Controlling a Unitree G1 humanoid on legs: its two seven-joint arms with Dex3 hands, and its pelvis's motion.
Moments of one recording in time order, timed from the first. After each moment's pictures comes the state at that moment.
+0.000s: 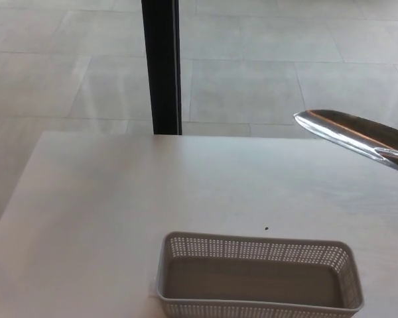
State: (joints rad) left_arm 0.20 0.61 0.28 1.31 -0.05 -0.09 -0.28; right_arm -0.13 -0.96 -0.08 0.28 -0.59 -0.34 -0.26
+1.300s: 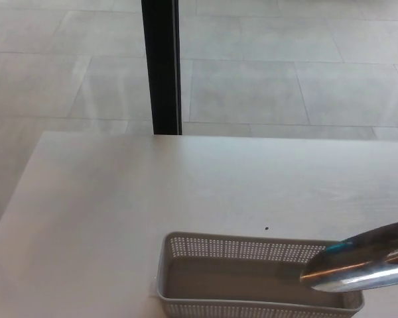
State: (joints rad) left_arm 0.18 0.61 0.29 1.31 -0.06 -0.09 -0.27; right_arm -0.10 -1.27 -0.01 0.27 -0.88 -0.62 -0.38
